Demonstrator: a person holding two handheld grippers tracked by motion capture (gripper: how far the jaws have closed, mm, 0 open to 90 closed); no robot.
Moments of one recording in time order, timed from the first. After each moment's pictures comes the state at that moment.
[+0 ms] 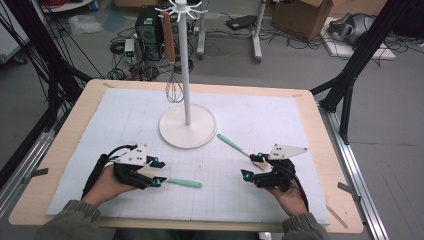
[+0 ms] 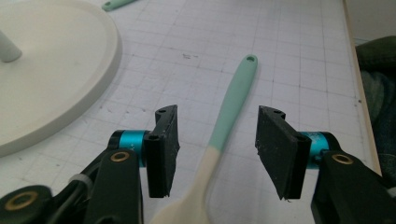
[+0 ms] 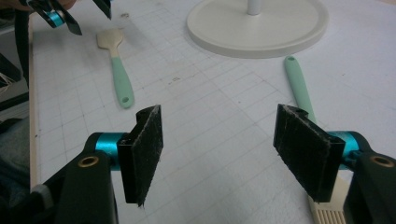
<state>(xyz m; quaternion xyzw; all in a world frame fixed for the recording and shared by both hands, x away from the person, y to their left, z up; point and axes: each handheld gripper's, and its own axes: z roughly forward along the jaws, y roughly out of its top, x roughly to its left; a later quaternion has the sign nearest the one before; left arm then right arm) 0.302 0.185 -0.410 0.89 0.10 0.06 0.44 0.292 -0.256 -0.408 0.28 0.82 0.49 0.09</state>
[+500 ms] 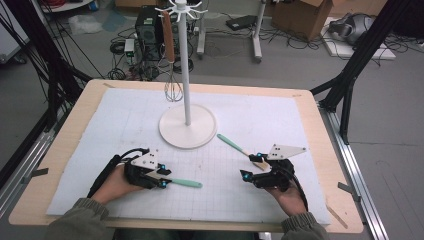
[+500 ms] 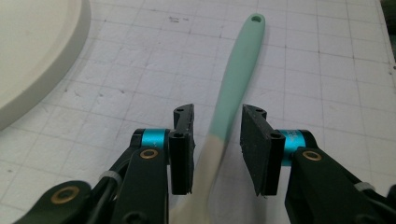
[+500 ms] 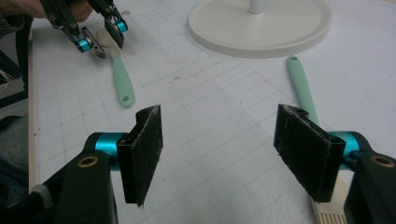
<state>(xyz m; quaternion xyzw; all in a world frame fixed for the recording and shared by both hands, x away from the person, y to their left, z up) 0.313 0.167 -0.434 0.91 0.08 0.04 0.39 0.292 -0.253 -0.409 0.27 0.82 0.49 0.10</state>
